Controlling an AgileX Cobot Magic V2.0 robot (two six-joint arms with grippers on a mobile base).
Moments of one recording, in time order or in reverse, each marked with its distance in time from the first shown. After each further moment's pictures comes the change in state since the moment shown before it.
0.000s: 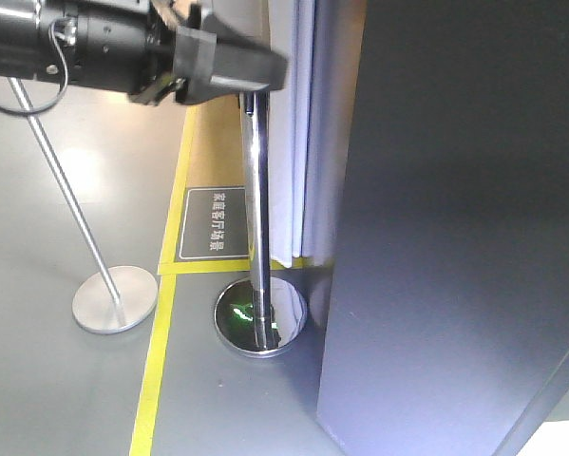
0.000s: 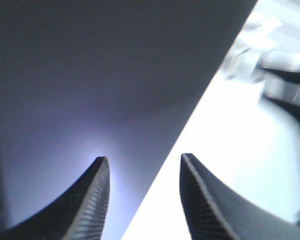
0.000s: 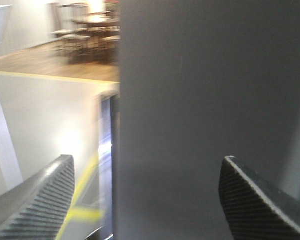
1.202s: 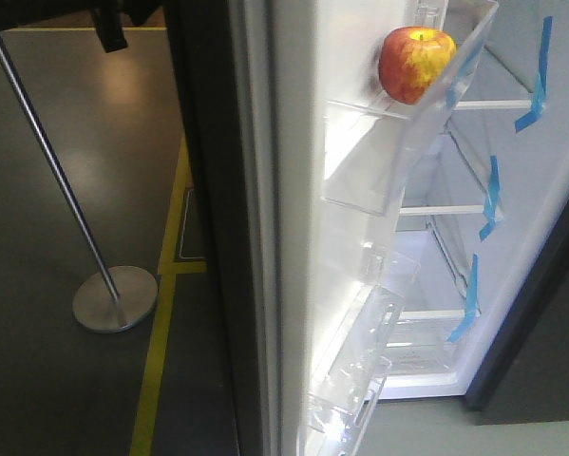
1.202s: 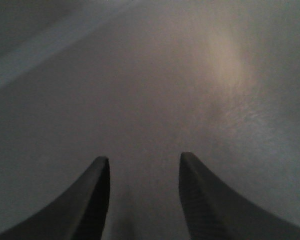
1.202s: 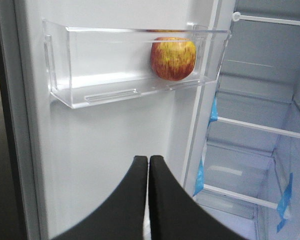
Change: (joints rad) left arm 0.187 0.128 0.000 -0.706 -0.020 -0.158; right arm 0.000 -0.498 0.129 0.015 0.398 0.026
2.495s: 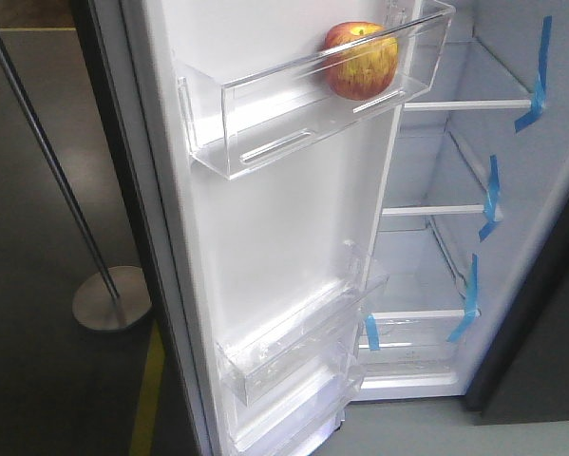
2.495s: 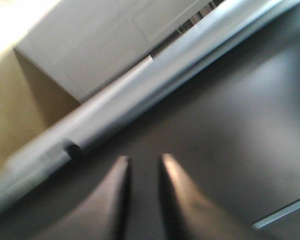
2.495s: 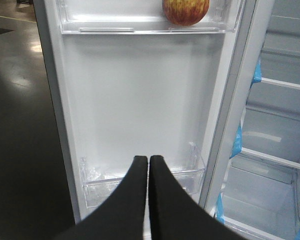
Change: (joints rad) left arm 0.161 -0.116 0.037 0.939 -0.684 -0.819; right arm 0.000 0.000 0.000 0.052 0.201 0.002
